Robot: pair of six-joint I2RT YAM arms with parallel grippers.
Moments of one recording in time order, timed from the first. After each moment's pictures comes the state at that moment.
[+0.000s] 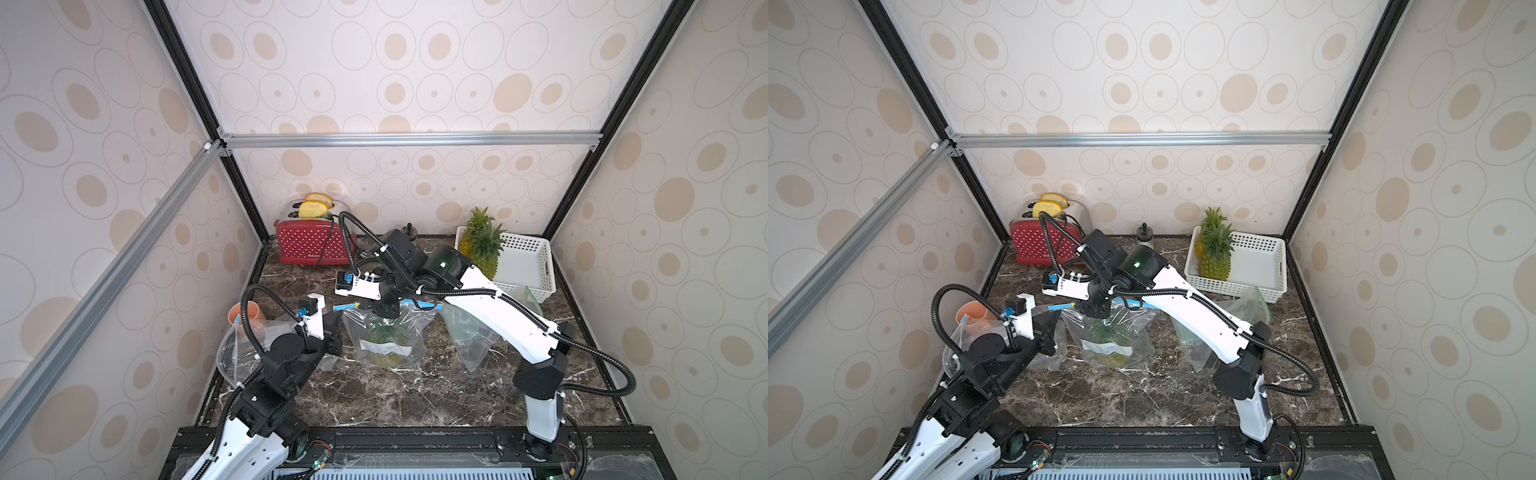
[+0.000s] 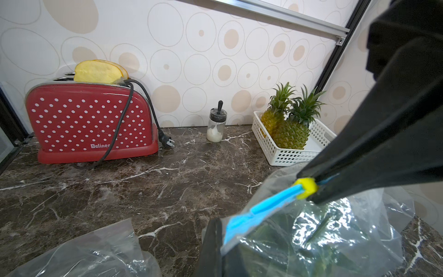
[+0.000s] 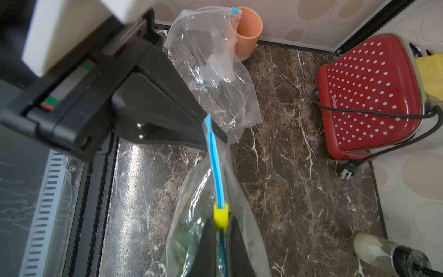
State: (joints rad) left arm -0.56 0.45 0.51 -0.20 -0.19 -0.22; right arm 1.08 1.94 2.26 -1.19 -0.22 -0.58
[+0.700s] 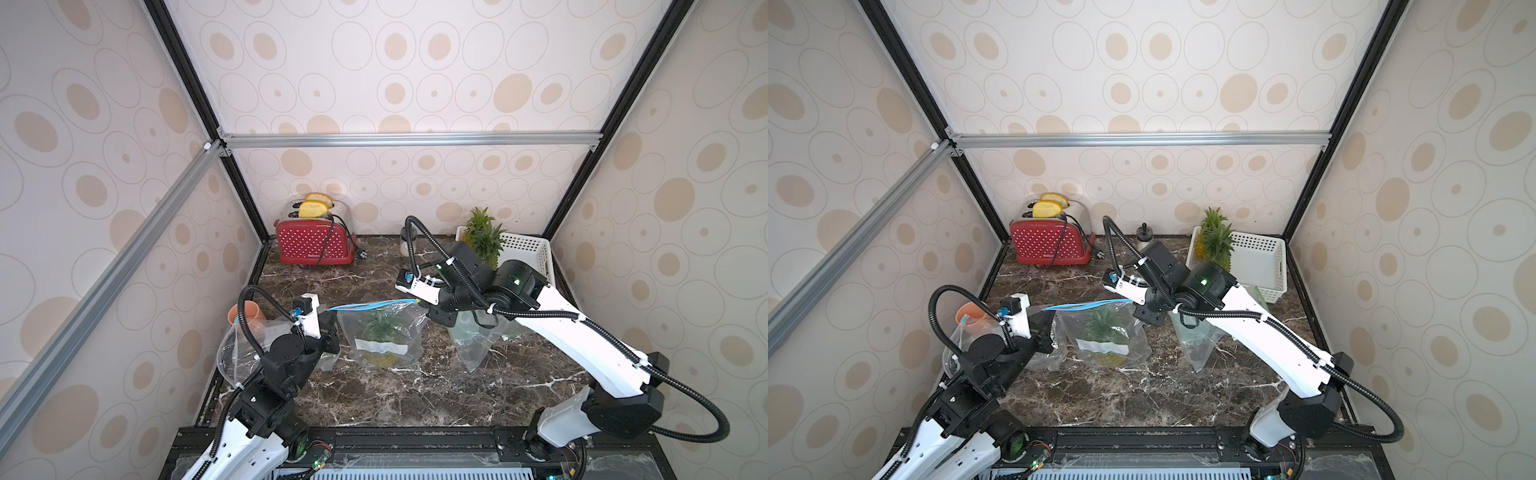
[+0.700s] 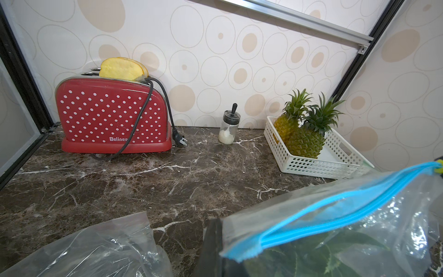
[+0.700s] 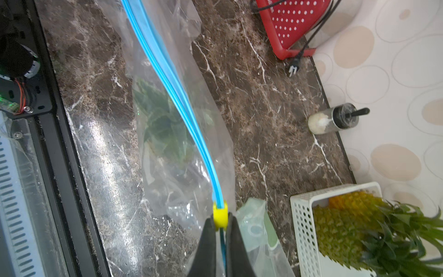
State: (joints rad) left arm -0.56 0.46 0.51 -0.21 -0.27 -0.26; right arm 1.00 1.49 1.79 -1.19 0.08 -0.42
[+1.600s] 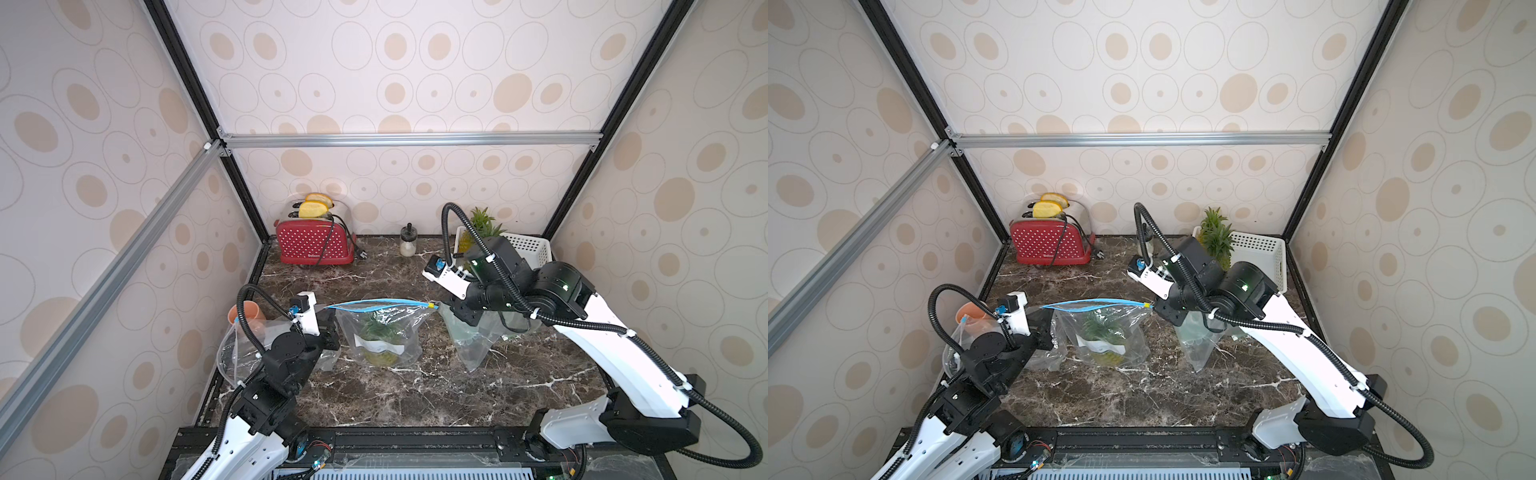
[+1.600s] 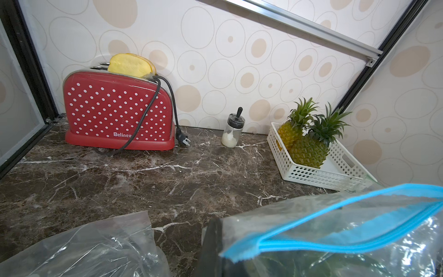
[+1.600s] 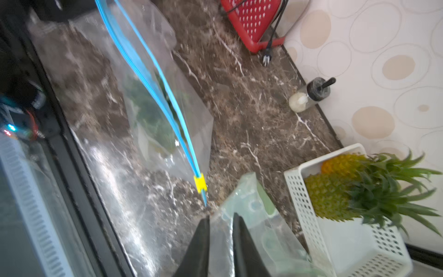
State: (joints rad) left arm -0.56 0.48 0.51 -0.19 -0.29 -0.32; right arm 0.97 1.41 1.86 -1.24 0.06 -0.29
